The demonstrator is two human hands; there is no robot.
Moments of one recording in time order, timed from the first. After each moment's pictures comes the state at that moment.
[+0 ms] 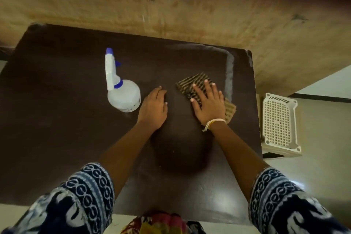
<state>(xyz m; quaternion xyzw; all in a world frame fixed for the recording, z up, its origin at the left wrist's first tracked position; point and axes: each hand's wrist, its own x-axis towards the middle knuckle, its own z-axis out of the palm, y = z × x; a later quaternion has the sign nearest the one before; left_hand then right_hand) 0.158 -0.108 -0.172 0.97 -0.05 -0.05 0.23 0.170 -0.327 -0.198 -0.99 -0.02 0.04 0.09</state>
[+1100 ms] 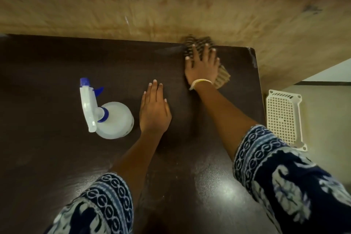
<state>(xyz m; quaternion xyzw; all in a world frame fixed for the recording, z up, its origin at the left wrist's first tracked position) 0.219 -0.130 -0.197 0.98 -0.01 -0.03 0.17 0.345 -0.291 -0.191 -0.98 0.14 0.05 0.11</state>
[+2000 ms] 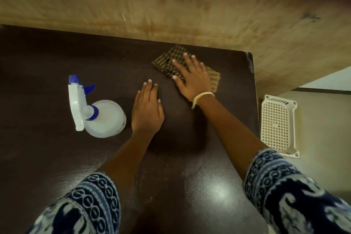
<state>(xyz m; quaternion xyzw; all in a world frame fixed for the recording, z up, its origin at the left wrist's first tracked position) 0.219 -0.131 -0.193 0.99 0.00 -0.03 0.17 0.313 -0.309 -0.195 -0.99 -0.11 0.04 0.10</state>
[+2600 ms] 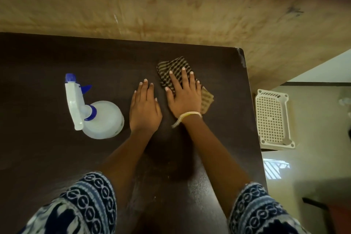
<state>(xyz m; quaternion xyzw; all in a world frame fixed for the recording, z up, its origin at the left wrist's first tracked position) 0.218 -0.127 -0.199 0.98 -0.02 -0.02 0.18 0.244 -0.267 -0.203 -0.99 0.03 0.02 0.12</state>
